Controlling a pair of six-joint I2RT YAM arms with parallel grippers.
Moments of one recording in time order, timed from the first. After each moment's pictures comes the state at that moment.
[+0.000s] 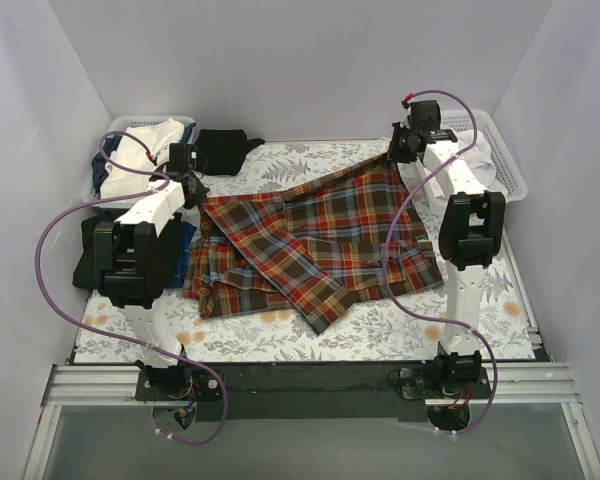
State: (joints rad) left arm -0.05 1.86 1.41 -0.43 -0.26 -0.68; right arm 0.11 2.27 2.05 -0.54 -0.18 0.24
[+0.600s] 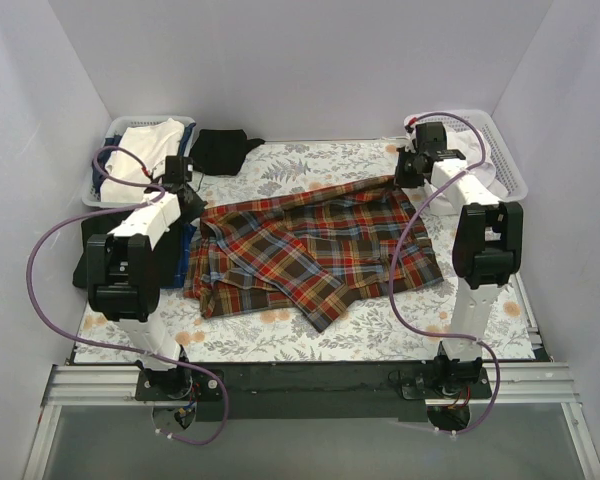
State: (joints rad) left arm -0.04 1.76 1.28 -0.45 -0.23 -0.72; right arm 0.11 2.03 1.67 -0.49 -0.17 0.20
